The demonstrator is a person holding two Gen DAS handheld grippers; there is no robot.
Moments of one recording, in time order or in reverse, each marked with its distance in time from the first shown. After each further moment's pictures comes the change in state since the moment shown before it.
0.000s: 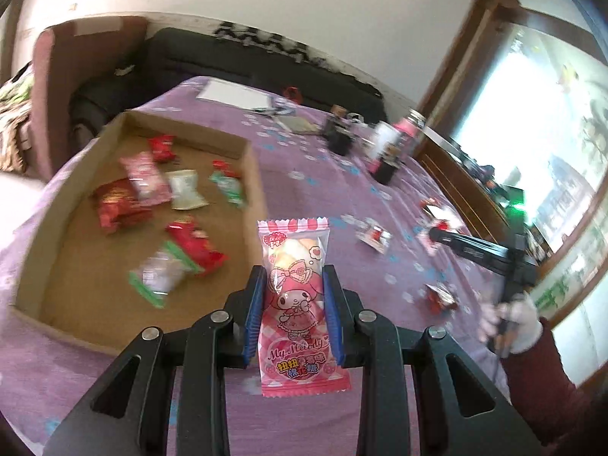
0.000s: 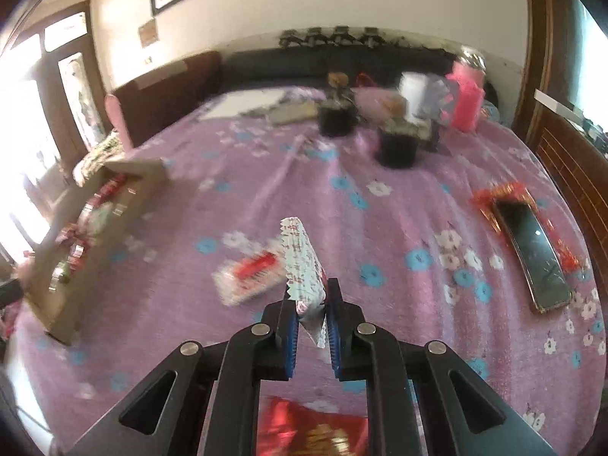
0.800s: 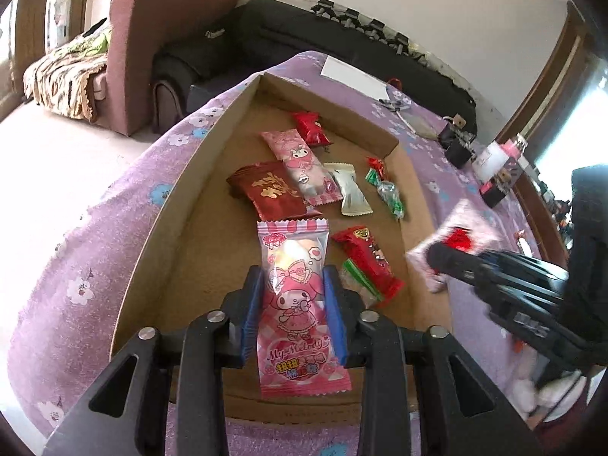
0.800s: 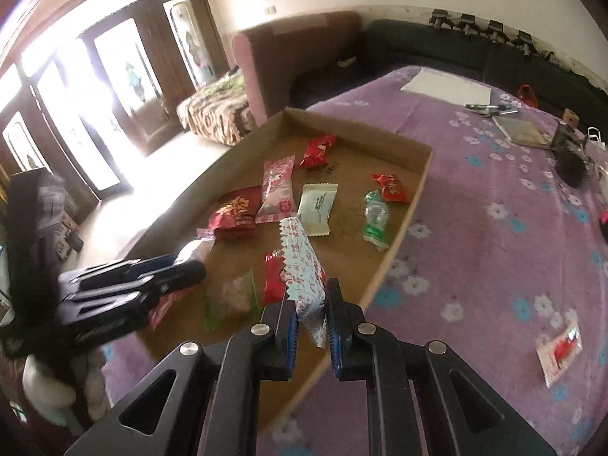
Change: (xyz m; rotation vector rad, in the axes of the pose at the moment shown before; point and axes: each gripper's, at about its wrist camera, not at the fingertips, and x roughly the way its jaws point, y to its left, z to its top) left arm 0.019 0.102 0.013 -0.181 0.078 0.236; right arm 0.064 0.254 0.030 -0.250 0.154 0.340
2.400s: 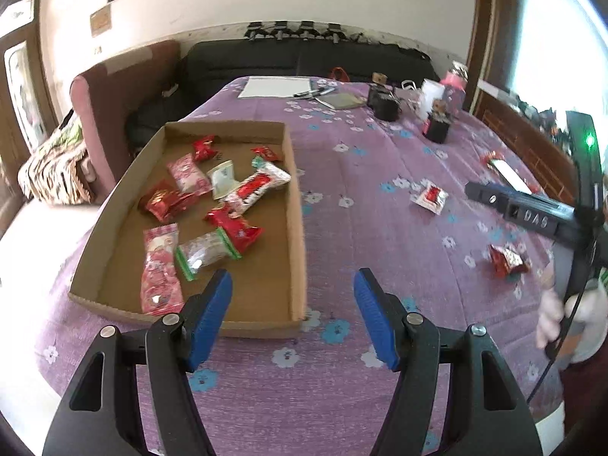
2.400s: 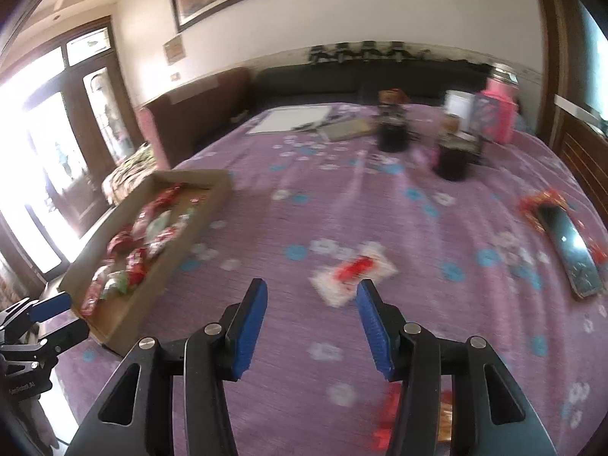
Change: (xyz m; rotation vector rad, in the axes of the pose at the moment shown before) left arm -0.044 -0.146 -0.070 0.355 -0.074 0.117; right arm -0.130 -0.152 -0.108 0.263 -0.231 -0.260
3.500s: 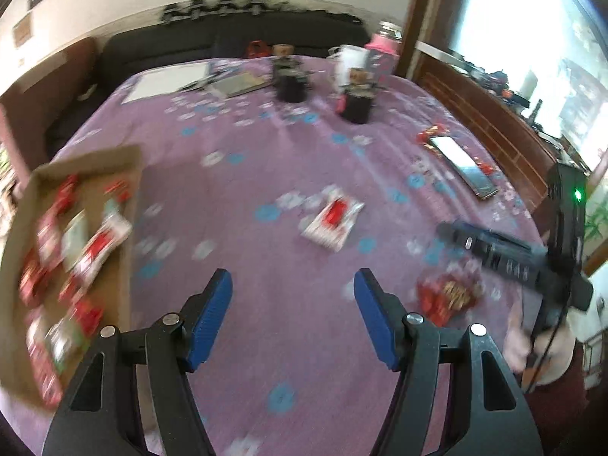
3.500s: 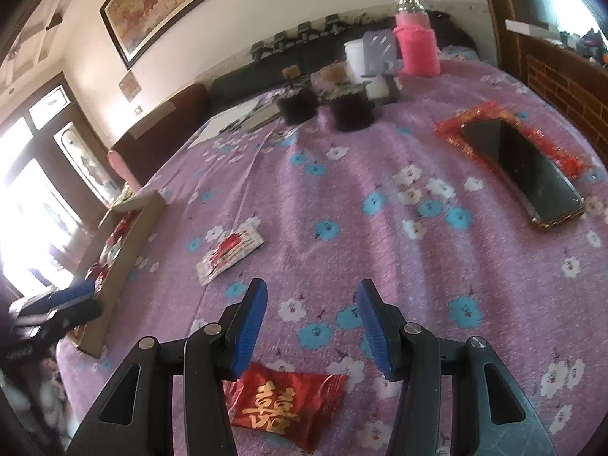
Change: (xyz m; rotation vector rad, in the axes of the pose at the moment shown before) left arm 0.074 -0.106 0.070 0.136 0.121 -0.243; right arm 0.001 -0.127 -0.028 0.236 0.054 0.048
